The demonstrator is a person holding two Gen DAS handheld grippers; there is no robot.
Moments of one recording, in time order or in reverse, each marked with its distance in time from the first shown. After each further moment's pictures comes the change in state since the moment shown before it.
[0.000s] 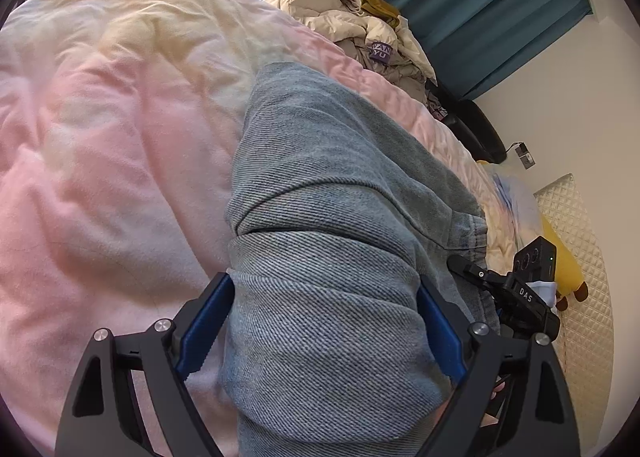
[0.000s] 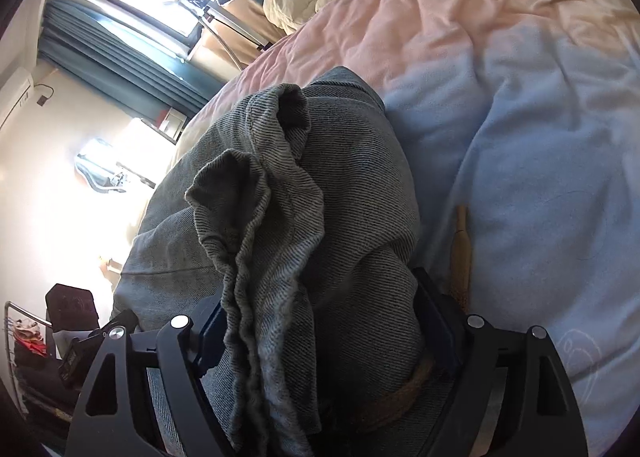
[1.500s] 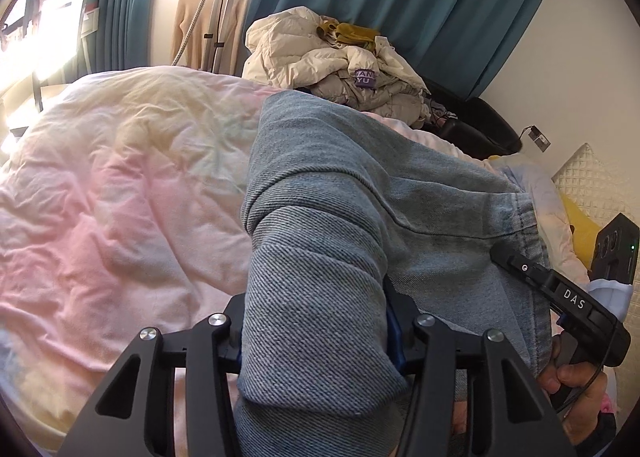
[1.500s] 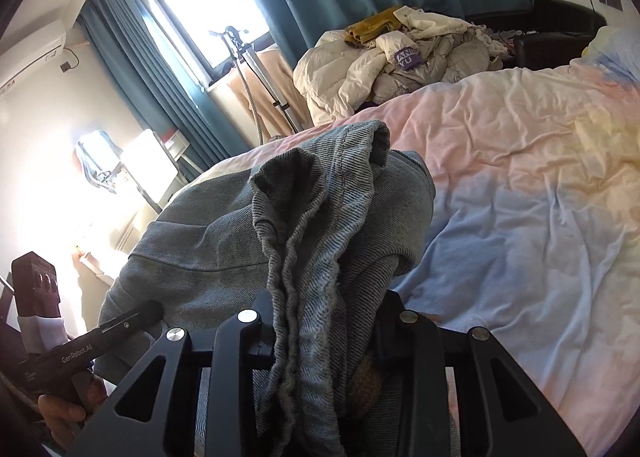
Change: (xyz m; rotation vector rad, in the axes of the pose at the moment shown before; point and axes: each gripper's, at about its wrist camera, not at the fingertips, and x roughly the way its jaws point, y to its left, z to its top) left arm -0.074 -0.146 -0.026 0.177 -0.131 0.193; right arm -0.157 0.100 -0.032 -0.199 -0.248 -0.158
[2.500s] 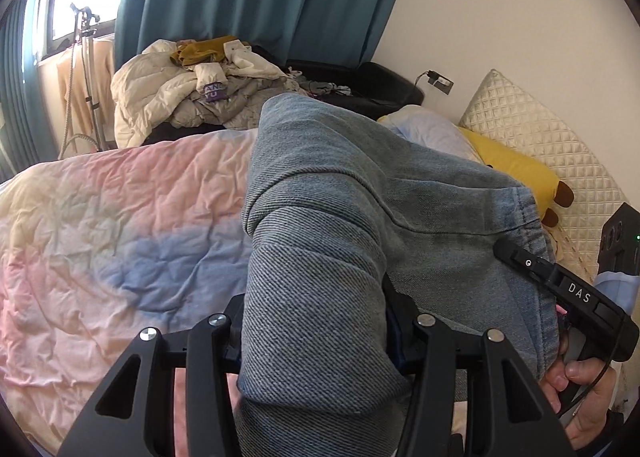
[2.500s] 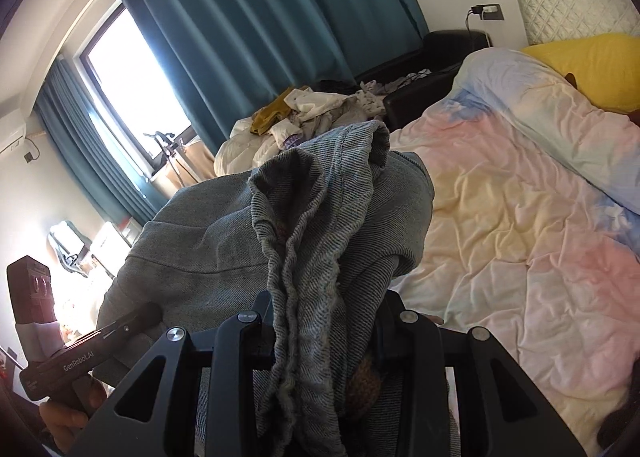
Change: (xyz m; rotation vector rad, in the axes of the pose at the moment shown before) left arm 0.013 -0.325 -0.013 0.293 0.038 -0.178; right arm -0.258 -0.214 0.031 0.199 -0.213 -0.188
